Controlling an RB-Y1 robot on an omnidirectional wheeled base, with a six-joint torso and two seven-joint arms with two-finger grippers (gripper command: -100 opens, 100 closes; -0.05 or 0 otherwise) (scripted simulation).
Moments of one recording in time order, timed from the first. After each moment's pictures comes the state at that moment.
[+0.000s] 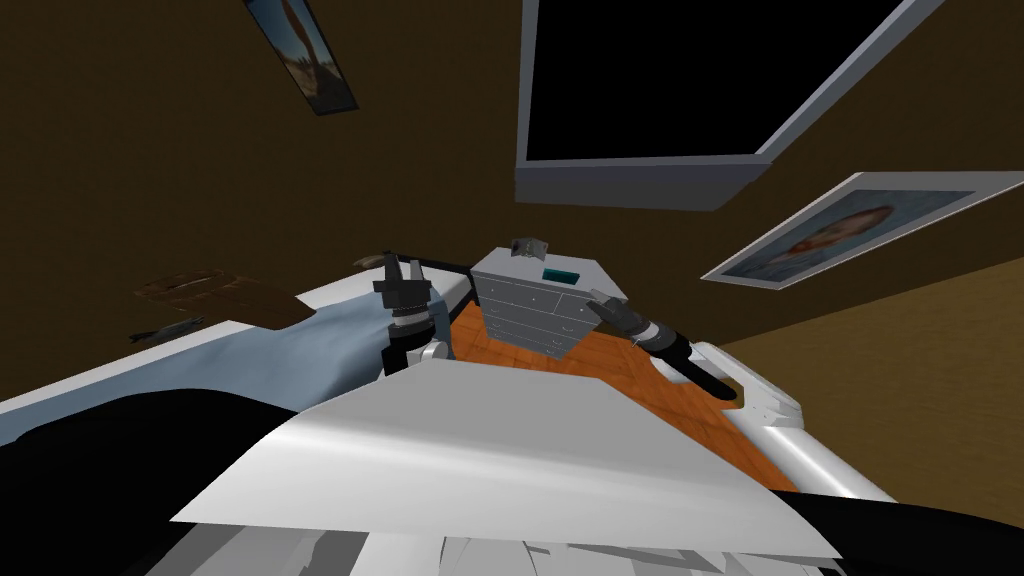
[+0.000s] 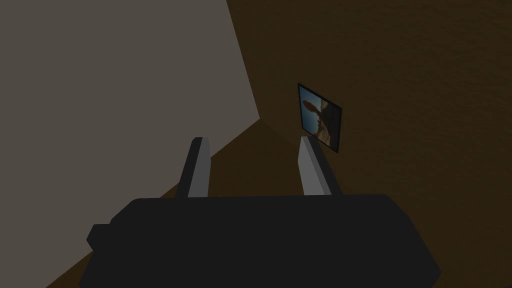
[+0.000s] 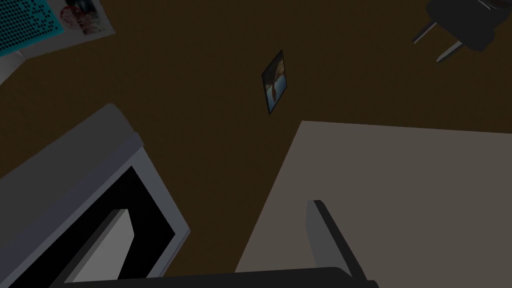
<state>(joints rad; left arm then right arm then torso) 0.50 -0.03 0.02 -2.33 0.12 -0.63 -0.01 0.38 -0.97 -0.17 -1.89 0.27 -0.89 0.04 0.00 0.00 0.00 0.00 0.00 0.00</state>
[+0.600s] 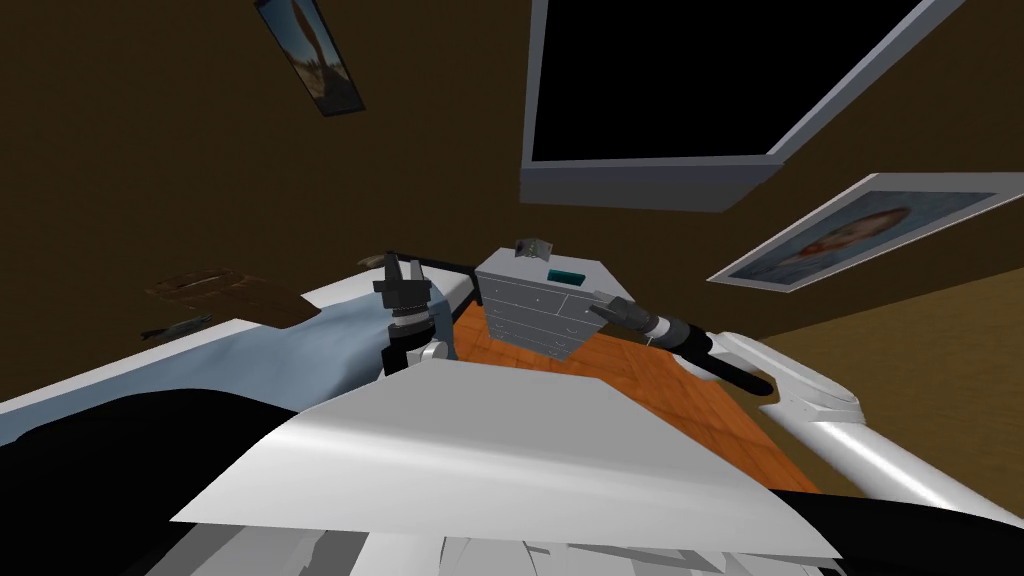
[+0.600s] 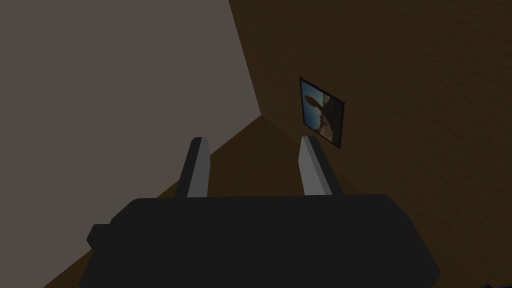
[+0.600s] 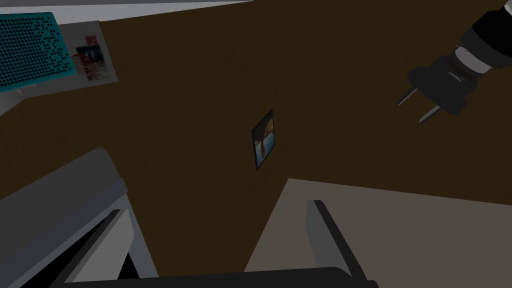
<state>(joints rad) 0.50 -0.03 0.02 -2.33 0.12 -0.63 -0.01 0.40 -1.15 -0.20 -1.83 0.33 -0.92 0.02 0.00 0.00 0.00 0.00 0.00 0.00</state>
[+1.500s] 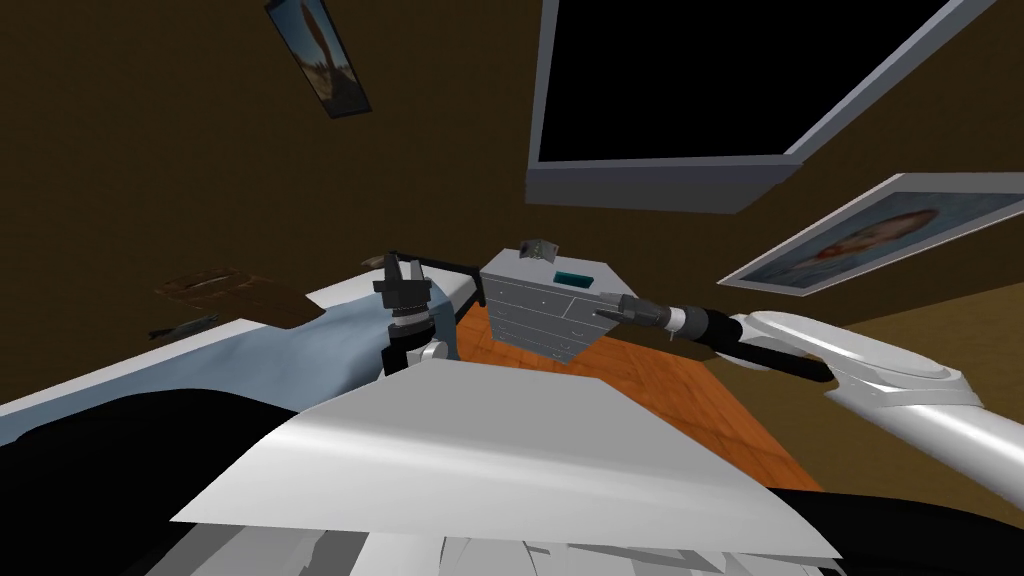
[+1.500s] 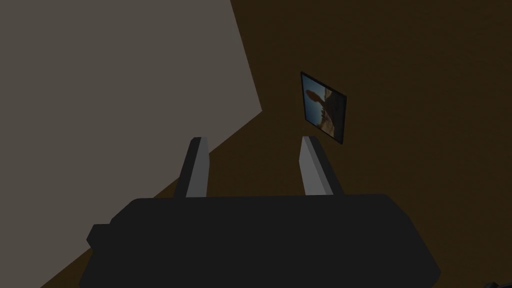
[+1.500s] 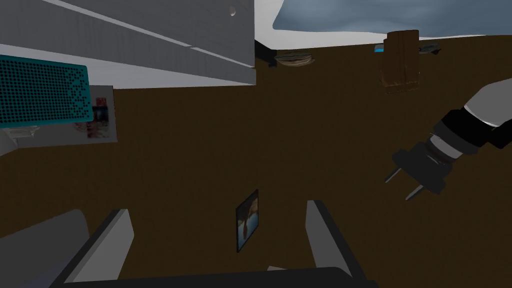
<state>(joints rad) 0.50 -0.03 0.02 -2.33 0.12 -0.63 -0.01 0.43 -1.40 -0.25 -1.76 0.41 -0.96 -0.02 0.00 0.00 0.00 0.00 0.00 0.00</state>
